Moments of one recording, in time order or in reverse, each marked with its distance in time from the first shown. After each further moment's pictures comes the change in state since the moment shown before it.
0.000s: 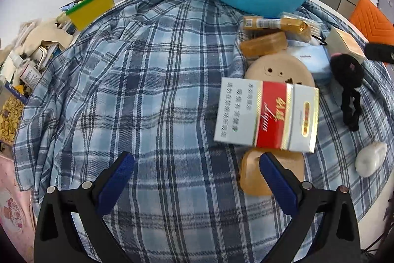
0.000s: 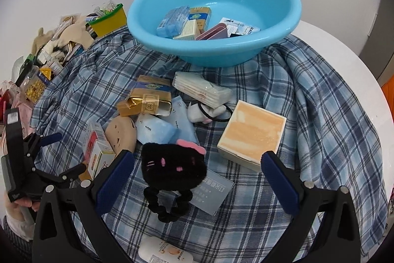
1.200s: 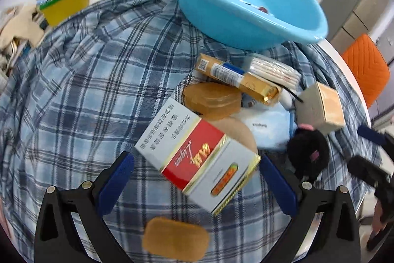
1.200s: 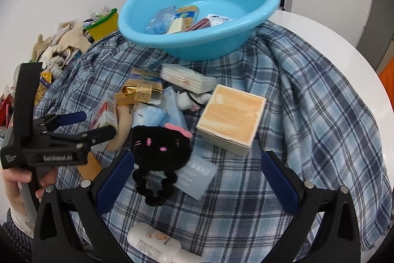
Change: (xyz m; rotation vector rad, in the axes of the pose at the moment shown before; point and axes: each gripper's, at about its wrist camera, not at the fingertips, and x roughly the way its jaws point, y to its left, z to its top) left arm 0.018 -0.052 0.077 -0.179 0.031 -0.163; right arm -0.013 -0.026 -0.019 0.059 -0.018 0.009
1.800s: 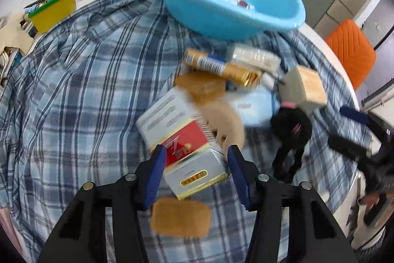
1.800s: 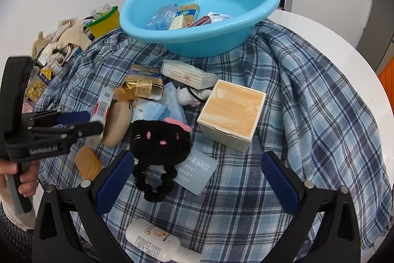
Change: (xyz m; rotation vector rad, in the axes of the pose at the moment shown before) left arm -0.021 0.008 -0.013 0.105 0.055 -0.061; right arm 0.000 0.008 -0.006 -0.023 0.000 0.006
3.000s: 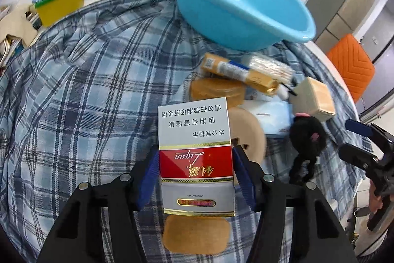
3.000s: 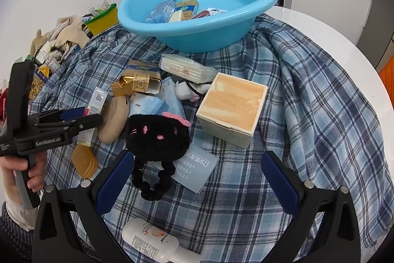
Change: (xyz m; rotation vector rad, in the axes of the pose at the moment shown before) left arm 0.012 0.021 -0.003 -0.041 -0.112 -0.040; right arm 0.003 -0.004 -0.006 0.014 -0.005 -0.017
